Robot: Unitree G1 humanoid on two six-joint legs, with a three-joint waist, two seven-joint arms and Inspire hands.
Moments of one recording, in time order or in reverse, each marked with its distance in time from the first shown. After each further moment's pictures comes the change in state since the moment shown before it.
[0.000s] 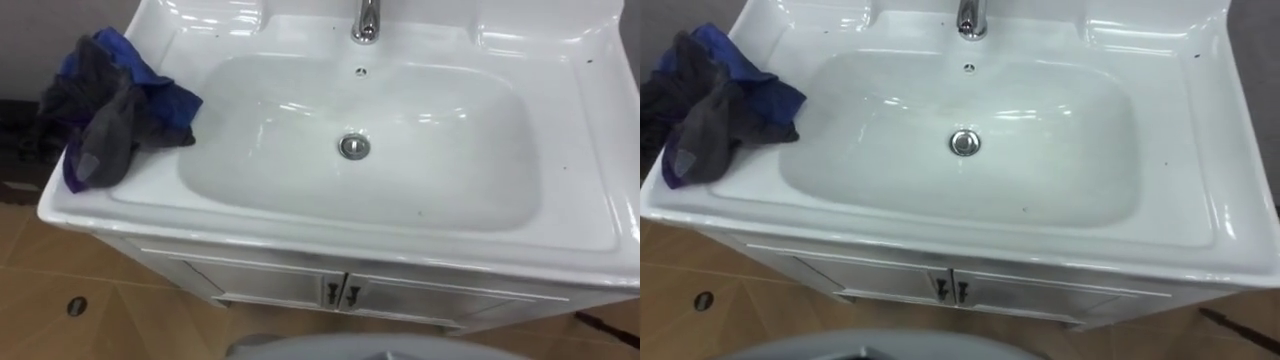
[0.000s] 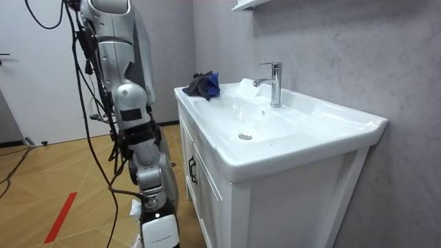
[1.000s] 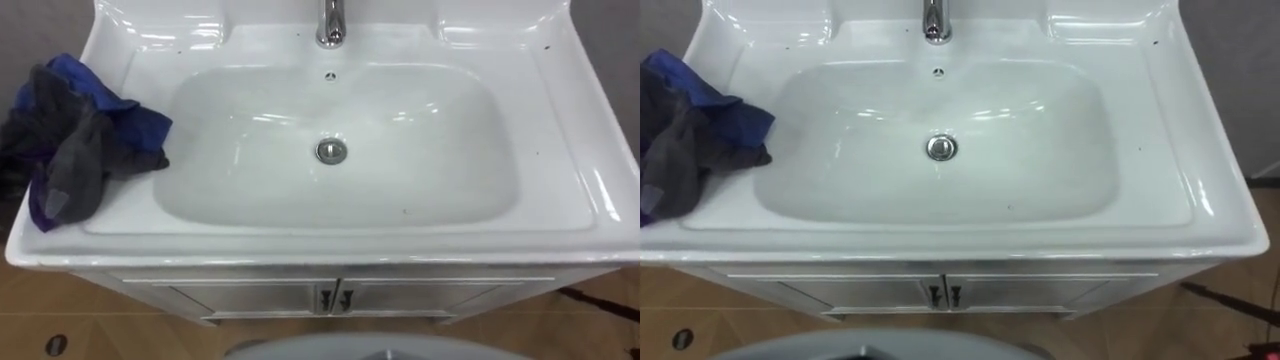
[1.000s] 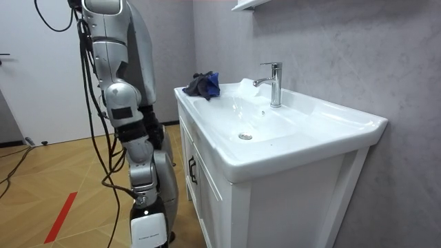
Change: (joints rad) left arm -0.025 -0.002 -0.114 -0.038 0.086 0.095 -0.199; right arm 0.002 0.017 0.002 -0.037 -0.023 0.055 -0.008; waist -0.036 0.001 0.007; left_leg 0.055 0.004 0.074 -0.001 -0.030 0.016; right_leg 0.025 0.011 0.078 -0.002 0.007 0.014
